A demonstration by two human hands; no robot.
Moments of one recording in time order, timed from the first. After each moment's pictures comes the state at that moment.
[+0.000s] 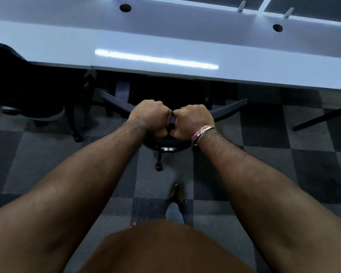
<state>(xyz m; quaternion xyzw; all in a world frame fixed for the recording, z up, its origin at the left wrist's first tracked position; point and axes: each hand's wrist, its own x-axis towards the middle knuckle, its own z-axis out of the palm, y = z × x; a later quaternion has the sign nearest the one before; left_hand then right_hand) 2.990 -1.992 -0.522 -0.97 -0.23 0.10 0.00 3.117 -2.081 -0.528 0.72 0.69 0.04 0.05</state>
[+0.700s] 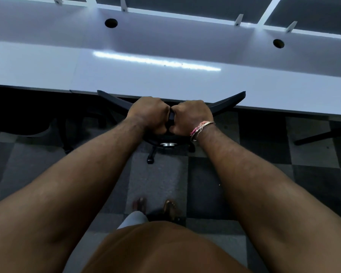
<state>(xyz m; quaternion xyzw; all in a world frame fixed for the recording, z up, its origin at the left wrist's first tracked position) 3.131 -1.889 -0.525 -0.96 -0.26 0.11 -0.02 3.262 -1.974 -0.528 0.71 0.71 0.03 0.03</state>
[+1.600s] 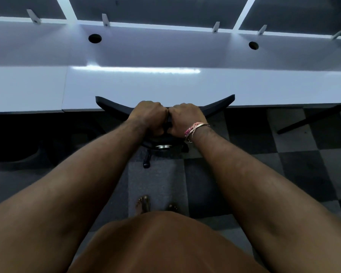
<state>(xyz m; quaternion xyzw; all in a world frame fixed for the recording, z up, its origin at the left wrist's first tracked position) 3.129 -1.860 -0.510 -0.97 -0.20 0.13 -0.02 3.246 -1.955 -0.525 0.77 0.64 -0.01 0.04</state>
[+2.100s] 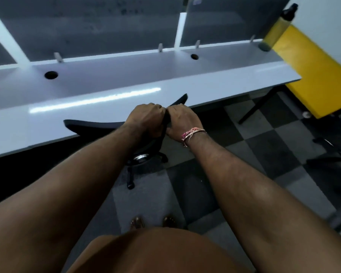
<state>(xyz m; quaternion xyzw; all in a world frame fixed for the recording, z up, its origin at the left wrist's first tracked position) 3.167 -1.929 -0.460 -1.00 -0.07 0.02 -0.03 3.258 -2.058 -0.481 0.87 0.49 0.05 -0.06</state>
